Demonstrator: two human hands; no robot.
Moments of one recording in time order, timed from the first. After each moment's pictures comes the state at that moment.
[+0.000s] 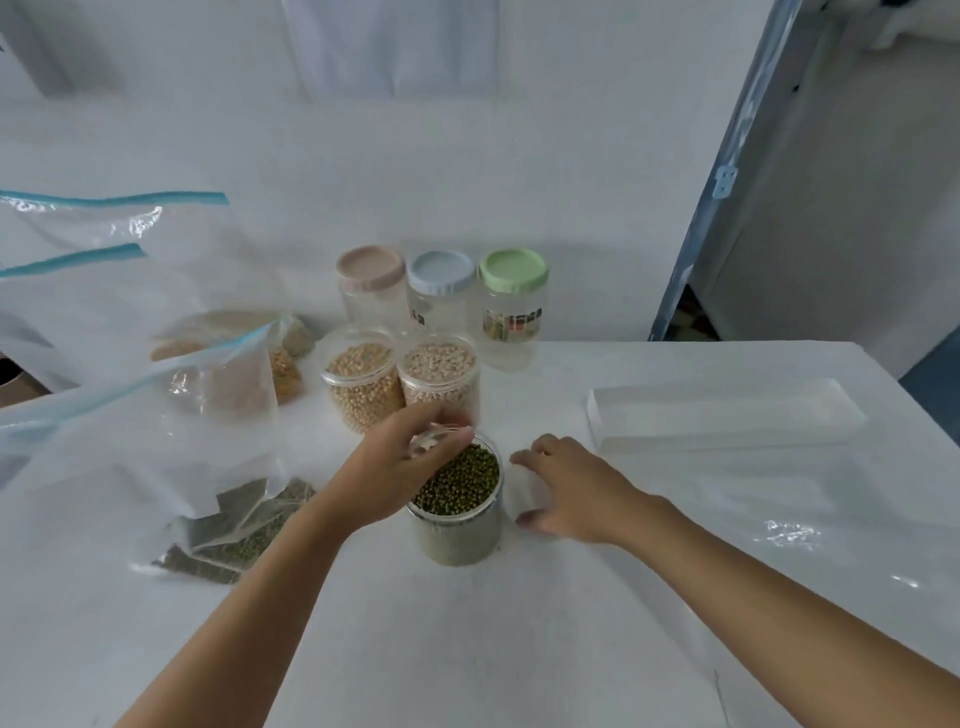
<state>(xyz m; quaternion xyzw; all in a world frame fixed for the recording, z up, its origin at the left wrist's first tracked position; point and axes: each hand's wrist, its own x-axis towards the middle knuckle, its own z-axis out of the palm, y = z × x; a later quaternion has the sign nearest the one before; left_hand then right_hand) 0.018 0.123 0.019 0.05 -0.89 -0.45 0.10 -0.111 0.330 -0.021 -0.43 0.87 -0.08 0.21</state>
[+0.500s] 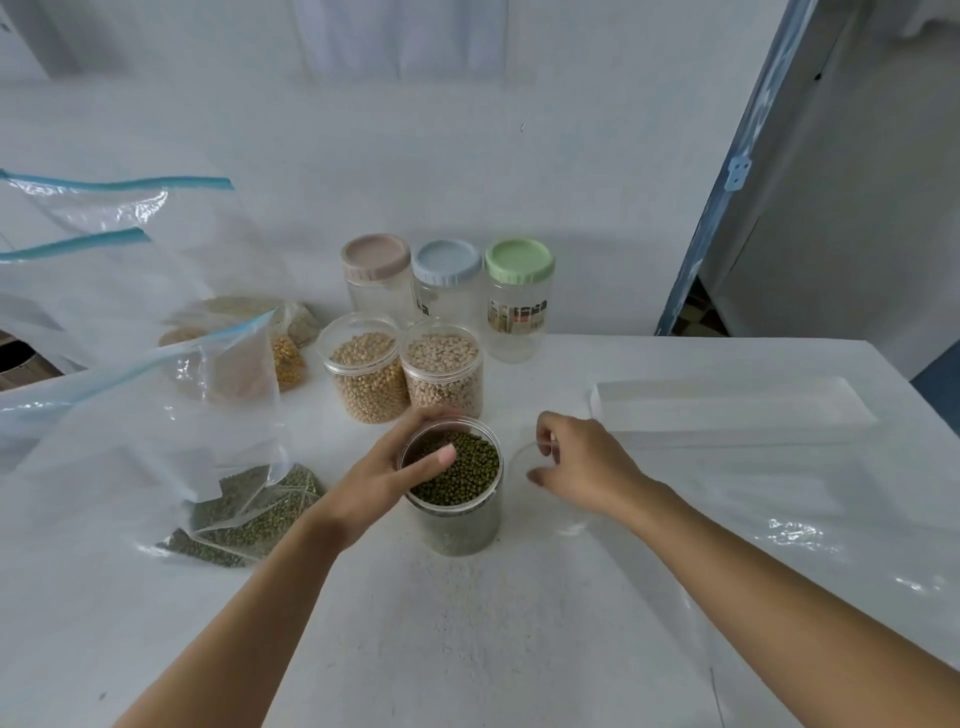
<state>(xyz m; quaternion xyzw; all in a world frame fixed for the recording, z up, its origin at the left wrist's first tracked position) 0.036 0.125 -0.003 0.10 -0.78 -0.62 0.01 -0.115 0.327 -0.009 -0.34 0.89 -0.24 0.16</state>
